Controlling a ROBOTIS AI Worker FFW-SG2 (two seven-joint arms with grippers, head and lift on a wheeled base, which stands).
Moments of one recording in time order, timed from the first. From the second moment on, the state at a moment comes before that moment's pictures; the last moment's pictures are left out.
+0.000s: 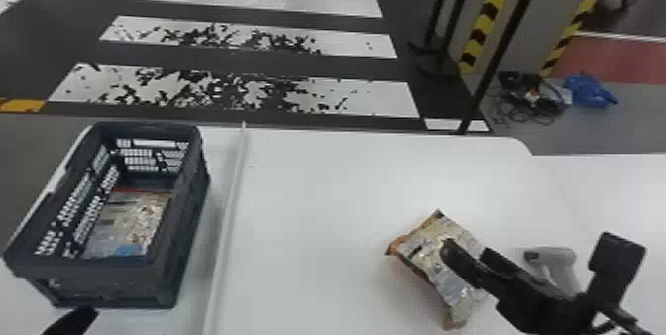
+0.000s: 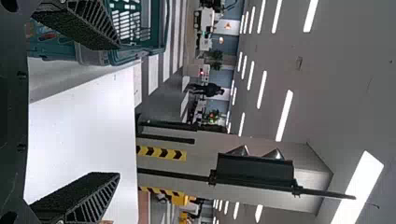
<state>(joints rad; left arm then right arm) 0.89 0.13 0.07 -1.94 0.28 -0.50 -0.46 0.51 0.00 -0.40 -2.24 -0.48 0.80 0.38</state>
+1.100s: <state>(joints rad) 0.90 0.12 -0.04 -2.14 0.17 -0.24 -0.06 0.56 -0.02 -0.19 -2.06 -0.08 0.19 0.27</state>
